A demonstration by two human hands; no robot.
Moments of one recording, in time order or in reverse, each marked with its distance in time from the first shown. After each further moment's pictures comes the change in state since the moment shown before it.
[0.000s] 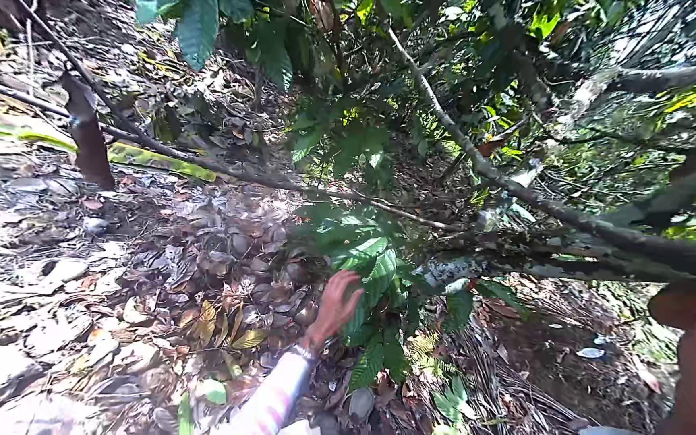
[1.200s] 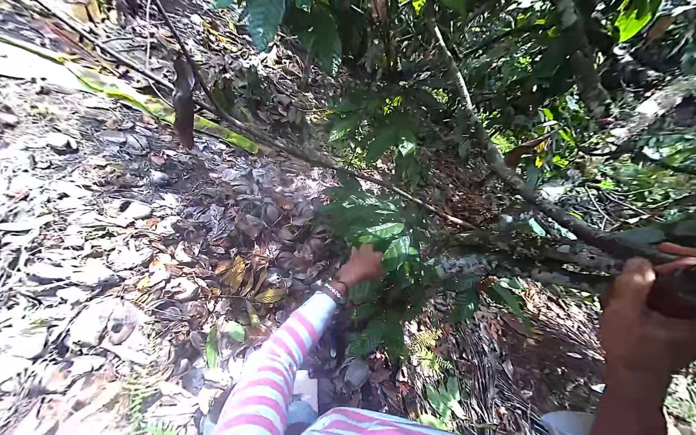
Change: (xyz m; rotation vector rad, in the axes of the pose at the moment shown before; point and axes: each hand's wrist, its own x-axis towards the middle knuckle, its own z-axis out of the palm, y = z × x) left_hand 0.029 0.098 -0.018 0.343 -0.598 -0.397; right_hand -0.002 -0.026 -0.016 -0.058 -0.133 -0.051
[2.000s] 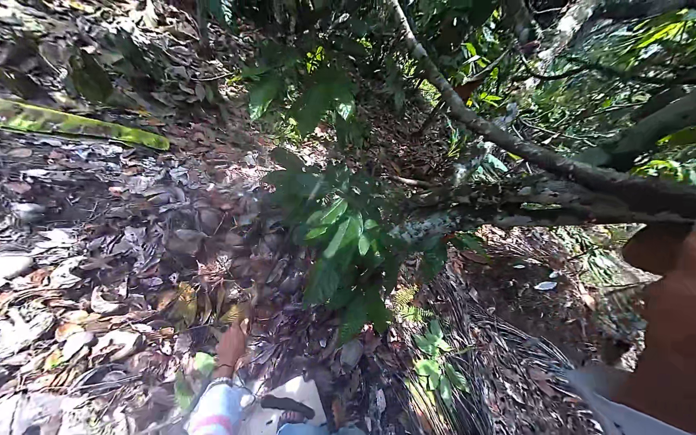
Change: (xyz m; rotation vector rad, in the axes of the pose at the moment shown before) left_hand -0.063 -0.316 0.131 -0.103 0.042 -0.720; right_hand 0.002 0.037 0.013 0.019 0.106 0.011
